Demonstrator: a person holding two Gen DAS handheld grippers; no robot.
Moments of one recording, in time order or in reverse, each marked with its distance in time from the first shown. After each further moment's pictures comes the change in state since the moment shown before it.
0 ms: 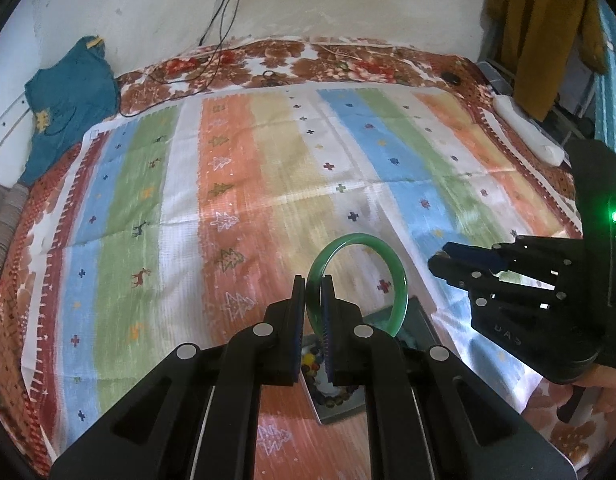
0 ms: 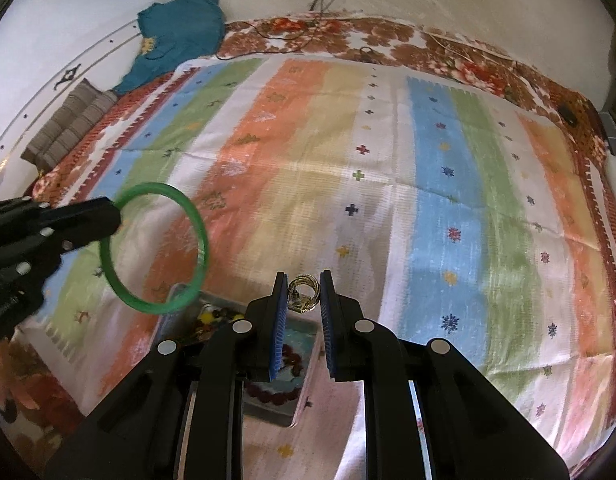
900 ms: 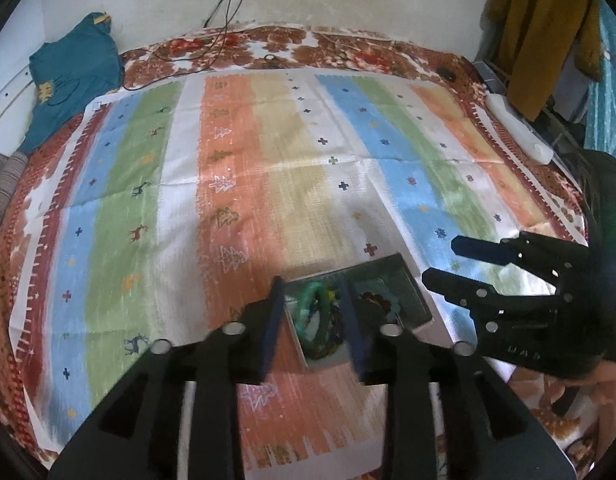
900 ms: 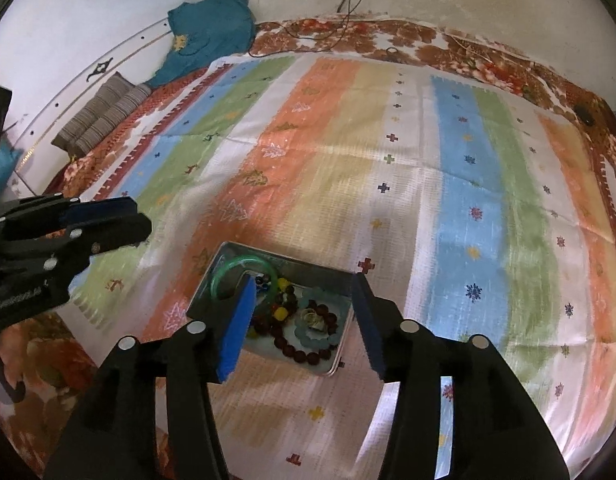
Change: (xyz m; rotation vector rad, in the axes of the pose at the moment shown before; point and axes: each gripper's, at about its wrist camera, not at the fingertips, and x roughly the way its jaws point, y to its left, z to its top) left arm -0.027 0.007 -0.041 -0.054 0.031 -0.053; right arm -0.028 0.015 -0.037 -0.028 -0.013 0.082
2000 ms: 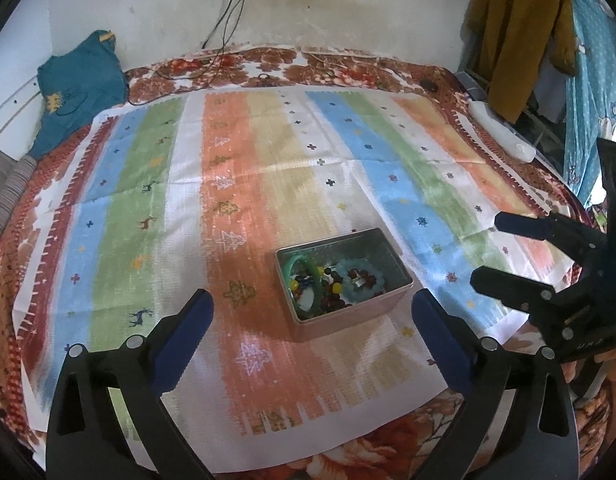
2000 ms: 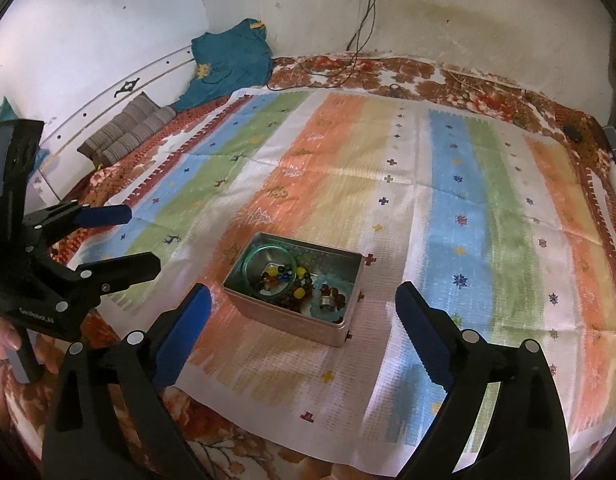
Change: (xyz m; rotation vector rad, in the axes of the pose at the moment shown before) left arm -0.035 -0.011 -0.046 0.025 -0.085 0.003; right arm -0.062 0.010 -0.044 -0.029 -0.134 0.019
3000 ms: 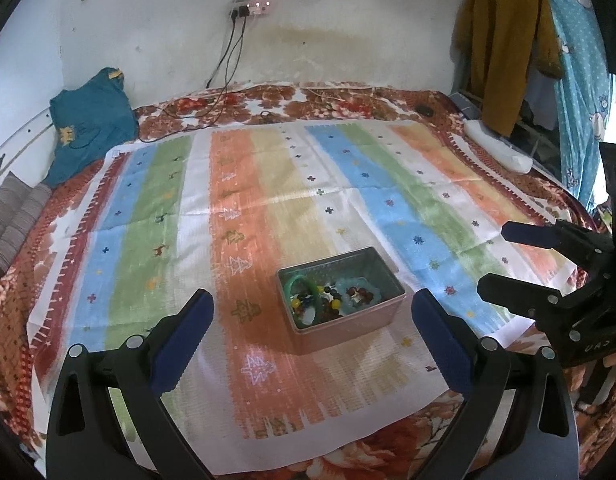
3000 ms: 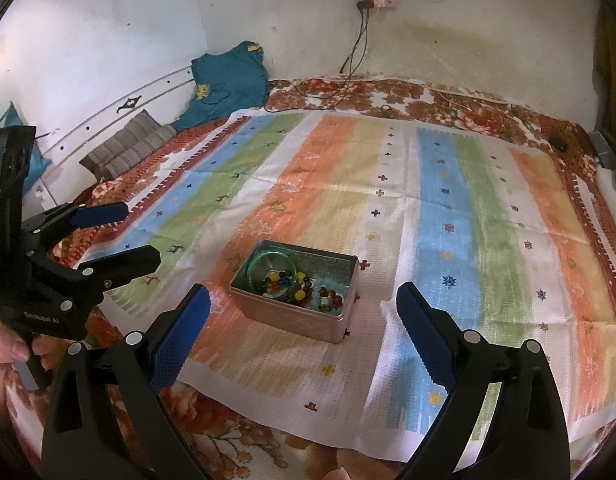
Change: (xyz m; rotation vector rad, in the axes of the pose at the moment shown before) left arm -0.029 -0.018 -0.017 0.046 -0.145 0.042; right arm -0.029 0.005 -0.019 0.004 -0.091 -0.018
